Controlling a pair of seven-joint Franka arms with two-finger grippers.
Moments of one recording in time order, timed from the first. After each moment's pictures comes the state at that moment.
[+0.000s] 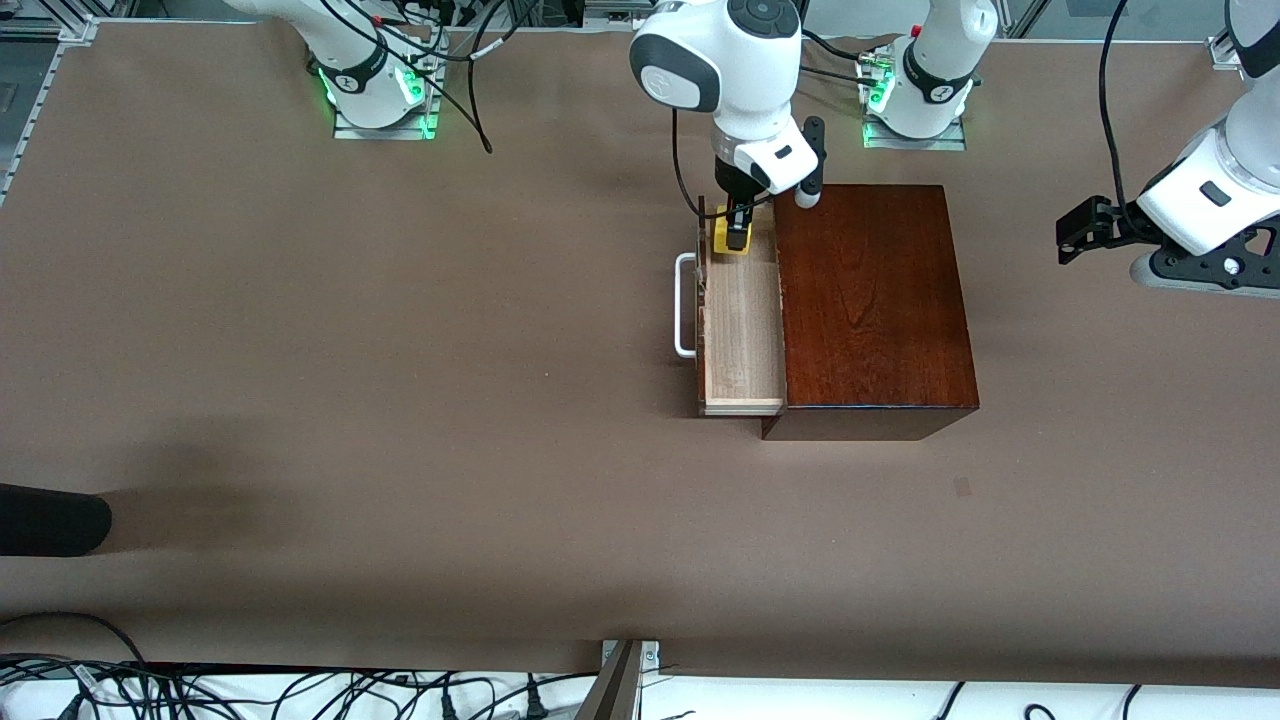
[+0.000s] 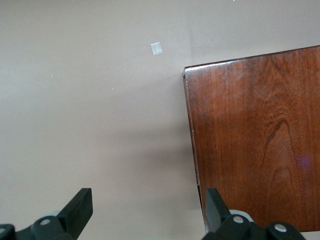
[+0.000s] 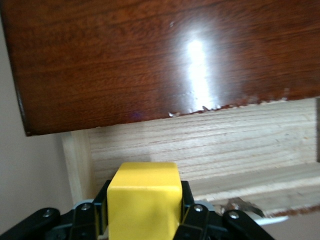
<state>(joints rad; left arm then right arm) -0.04 0.02 -0.03 -1.63 0.08 1.56 0.06 0.94 0.74 0.17 -1.15 -0.22 1.98 -0.32</state>
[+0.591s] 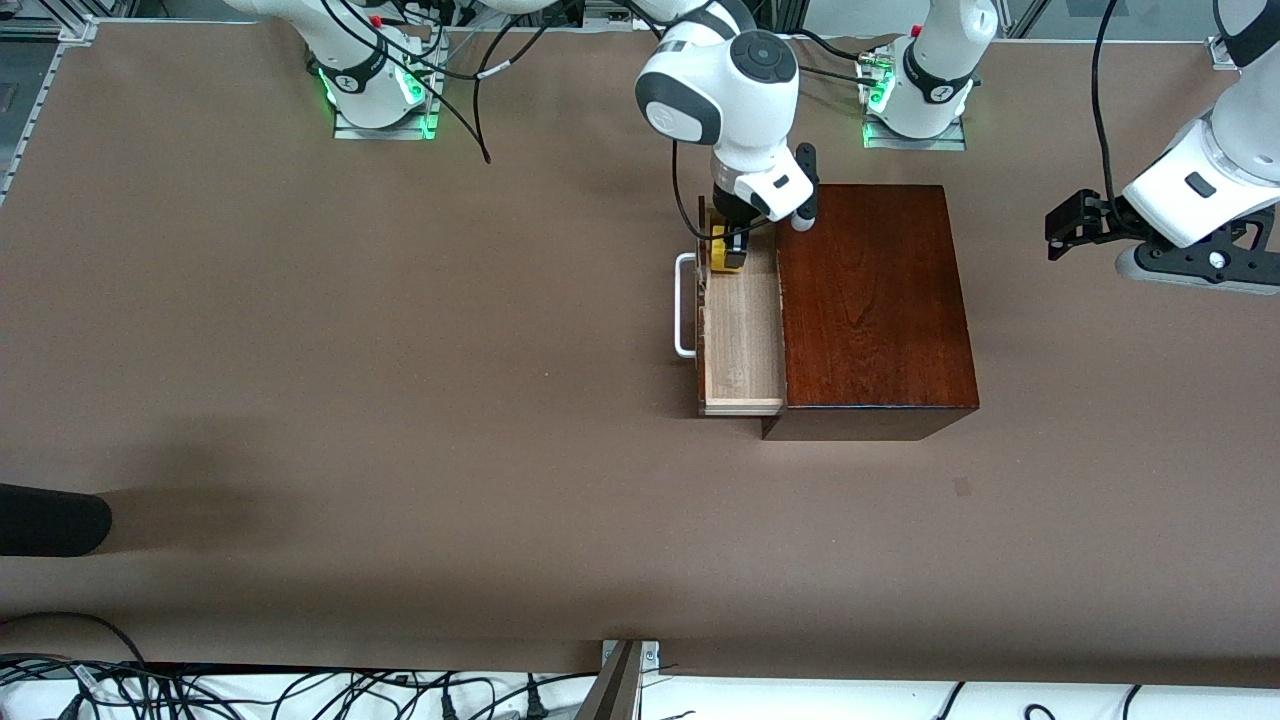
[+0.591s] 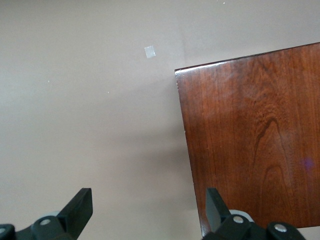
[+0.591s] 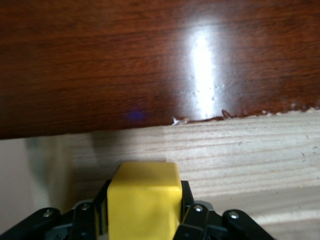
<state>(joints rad) -0.05 0.02 -0.05 -1.61 0.08 1.55 0.06 0.94 0.81 0.15 -1.14 -0.22 2.03 -0.37</state>
